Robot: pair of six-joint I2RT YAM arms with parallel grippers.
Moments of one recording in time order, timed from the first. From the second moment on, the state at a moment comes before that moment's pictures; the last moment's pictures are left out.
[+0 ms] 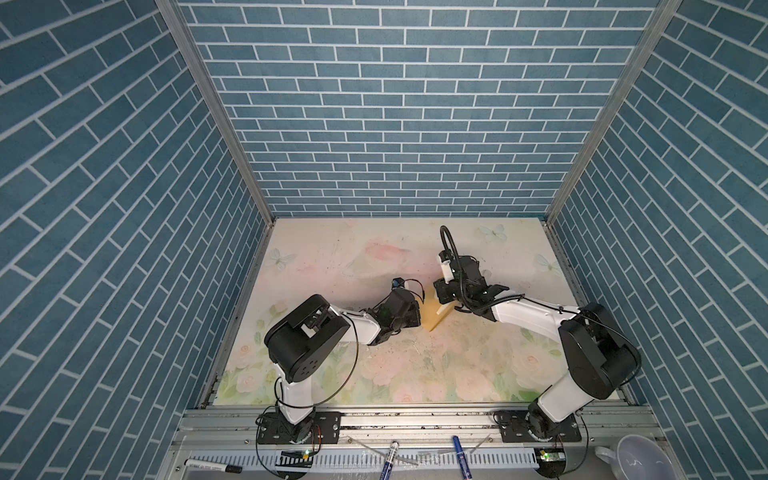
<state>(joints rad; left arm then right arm) -0.79 1.85 0.79 0.33 -0.01 -0.80 0.66 1.63 0.92 -0.01 0.04 0.18</state>
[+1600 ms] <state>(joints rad) -0.79 1.88 0.80 0.38 -0.01 -0.80 0.68 1.77 0.99 0.05 0.08 0.10</state>
